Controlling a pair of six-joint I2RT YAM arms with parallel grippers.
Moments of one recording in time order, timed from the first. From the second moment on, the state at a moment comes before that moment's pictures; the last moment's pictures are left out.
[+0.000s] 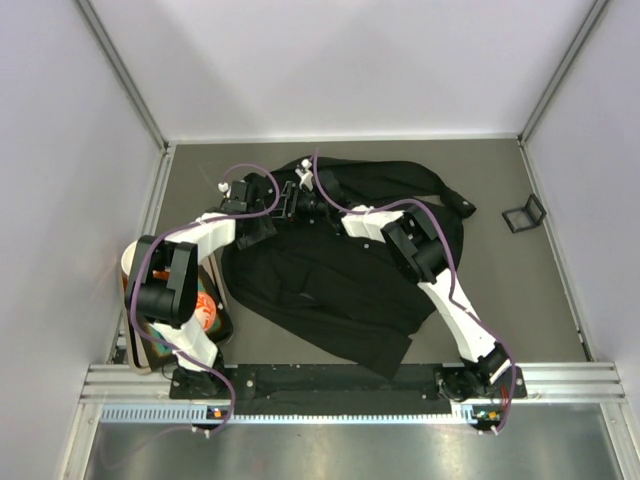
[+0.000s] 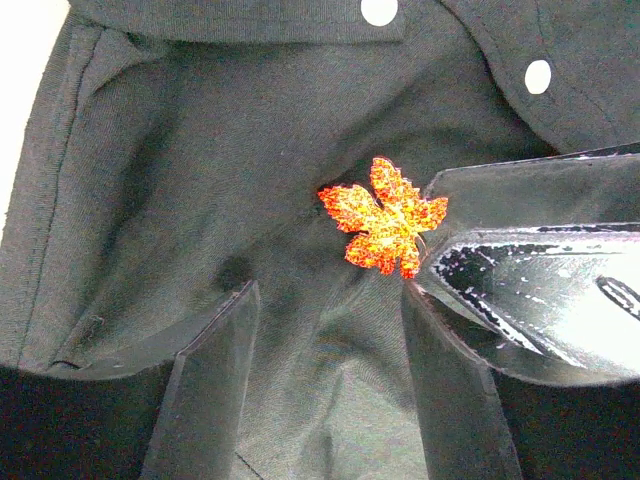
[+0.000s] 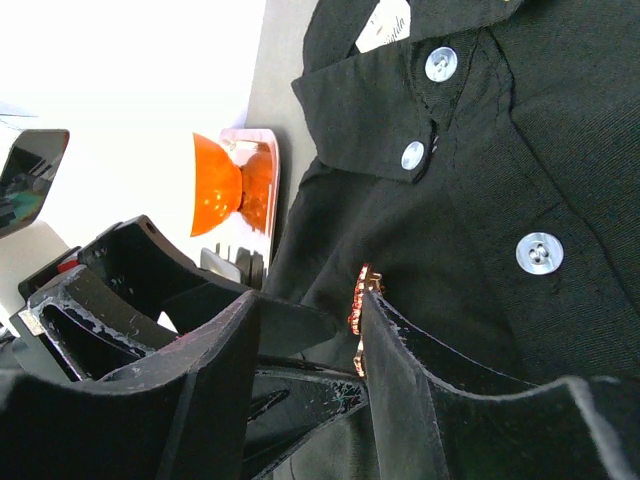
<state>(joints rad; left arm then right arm) -0.22 1.72 1.03 -0.28 -0.09 -0.60 0.70 2.53 1.83 0.41 -0.59 1.03</state>
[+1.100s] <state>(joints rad) -0.22 1.75 1.05 -0.27 -0.10 -0.60 0.70 2.55 1.86 0.43 -0.61 1.07</state>
